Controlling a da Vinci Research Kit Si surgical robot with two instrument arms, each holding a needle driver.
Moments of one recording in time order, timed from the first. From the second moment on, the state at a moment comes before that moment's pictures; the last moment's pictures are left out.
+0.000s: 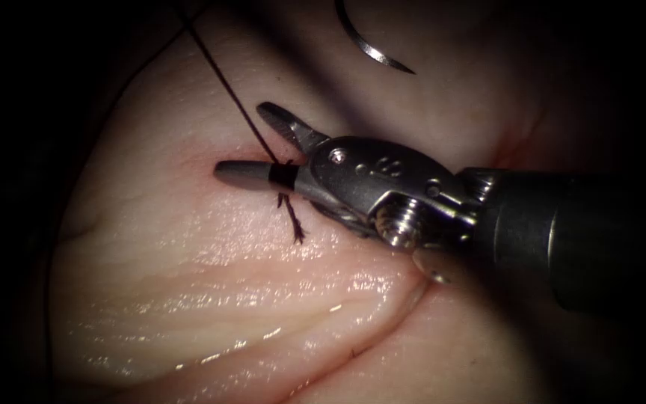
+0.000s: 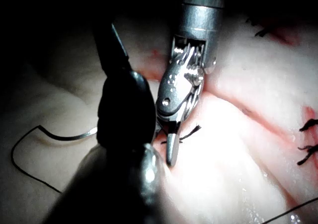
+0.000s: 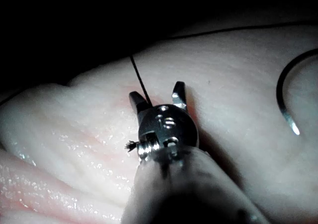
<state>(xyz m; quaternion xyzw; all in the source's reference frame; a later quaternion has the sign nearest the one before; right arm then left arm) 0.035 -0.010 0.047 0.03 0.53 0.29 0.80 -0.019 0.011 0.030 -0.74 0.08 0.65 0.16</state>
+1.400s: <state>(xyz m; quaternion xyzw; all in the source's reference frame) 0.036 -0.010 0.047 0.02 0.53 0.25 0.81 -0.021 0.011 0.030 -0.74 0.08 0.65 0.15</state>
